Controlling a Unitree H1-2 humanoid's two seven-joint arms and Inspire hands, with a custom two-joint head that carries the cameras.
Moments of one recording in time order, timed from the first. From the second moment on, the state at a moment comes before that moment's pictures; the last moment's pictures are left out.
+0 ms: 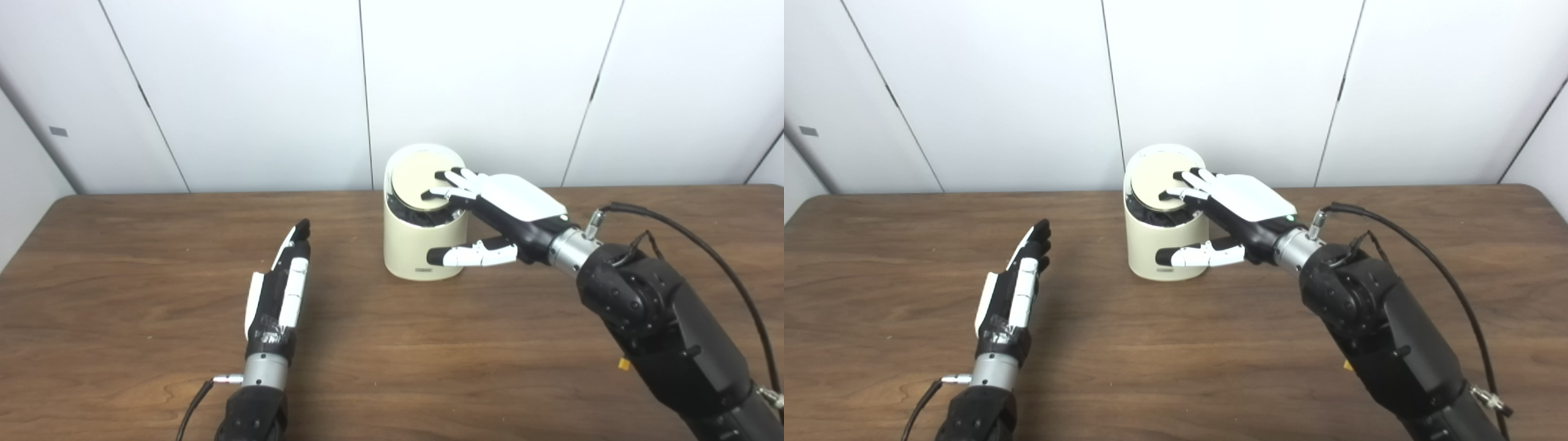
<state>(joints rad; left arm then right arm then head) -0.09 -0.03 -0.01 -0.15 0.08 0.10 0.07 -0.54 -0.41 0.36 -0.24 -0.70 0.19 0.51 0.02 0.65</state>
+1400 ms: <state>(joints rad) -0.09 -0.05 -0.01 -0.15 0.10 0.10 0.08 -0.56 -0.41 0.36 -0.22 -0.77 0.16 0.53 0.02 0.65</state>
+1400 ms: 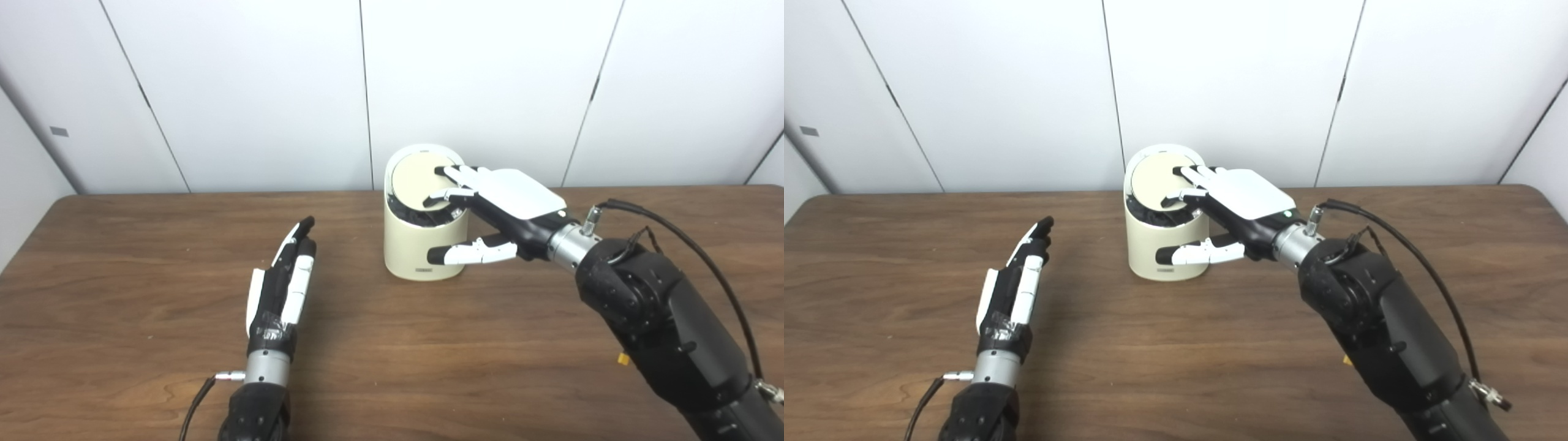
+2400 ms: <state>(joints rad) -0.09 -0.03 0.02 -0.15 0.10 0.10 0.07 -0.38 -0.34 0.08 -0.24 -0.57 0.16 0.30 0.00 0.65</state>
